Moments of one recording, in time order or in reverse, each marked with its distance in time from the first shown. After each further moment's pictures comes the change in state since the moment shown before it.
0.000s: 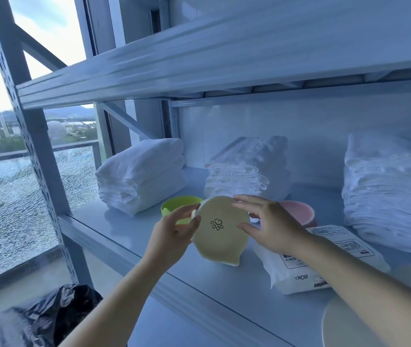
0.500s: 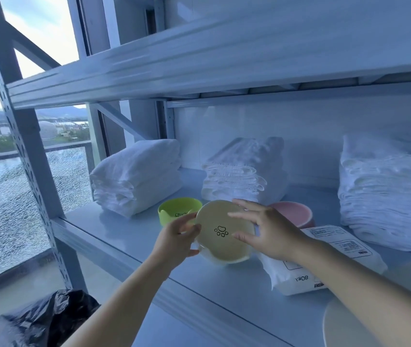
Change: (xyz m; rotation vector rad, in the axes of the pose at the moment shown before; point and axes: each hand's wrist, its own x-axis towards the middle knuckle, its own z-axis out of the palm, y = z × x) left_hand 0.008 -0.006 0.009 -0.258 -0.094 -0.235; right_hand -0.005 -0.006 0.002 -0.024 -0.100 0.045
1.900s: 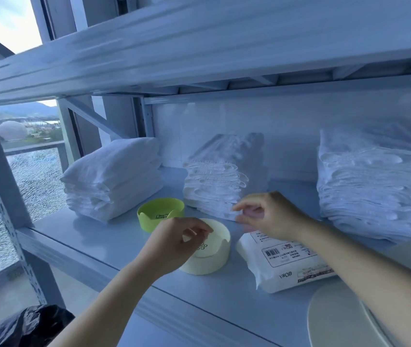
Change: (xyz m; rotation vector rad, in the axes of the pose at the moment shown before) left_hand 0.001 0.014 0.016 0.632 -0.147 0.512; right_hand -0.003 0.022 -0.036 0.019 0.053 0.160
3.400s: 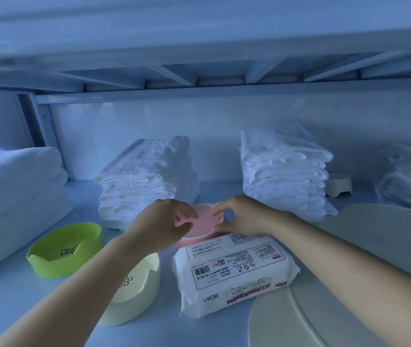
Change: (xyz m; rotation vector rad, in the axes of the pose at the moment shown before) left_hand 0.117 0.038 0.062 0.211 -0.251 0.156; right_hand -0.008 0.080 -0.044 -0.224 -0.124 0.283
